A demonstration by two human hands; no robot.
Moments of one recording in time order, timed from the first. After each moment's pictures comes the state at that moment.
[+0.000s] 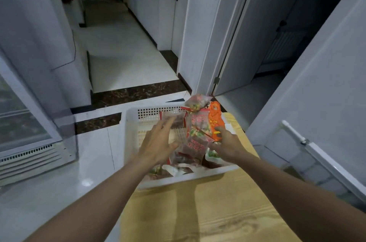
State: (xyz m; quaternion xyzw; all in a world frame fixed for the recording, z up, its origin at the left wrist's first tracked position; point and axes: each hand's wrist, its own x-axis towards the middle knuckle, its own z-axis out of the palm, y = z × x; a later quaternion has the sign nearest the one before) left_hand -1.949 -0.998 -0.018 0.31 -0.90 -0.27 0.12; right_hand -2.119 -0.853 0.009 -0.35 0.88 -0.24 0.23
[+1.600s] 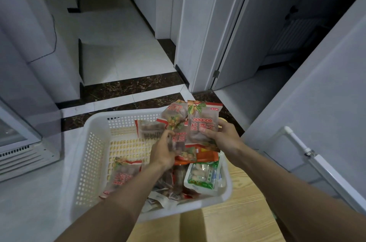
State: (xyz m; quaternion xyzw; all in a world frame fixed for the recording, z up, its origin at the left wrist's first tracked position) left_hand -2.107 -1.007 -0.106 0.42 -0.65 -0.62 0.15; right_hand -2.240 -0.893 0.006 -0.21 0.70 -0.55 0.40
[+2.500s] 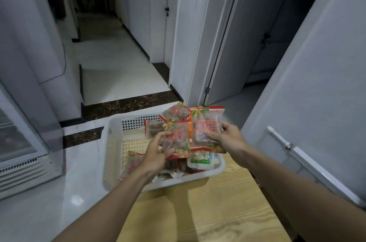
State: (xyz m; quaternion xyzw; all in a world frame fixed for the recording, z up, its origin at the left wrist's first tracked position) left_hand -1.991 -0.945 -0.033 0.28 -0.64 -0.67 0.24; right_hand -2.146 -0.805 0.063 -0.22 0.71 -0.56 0.36
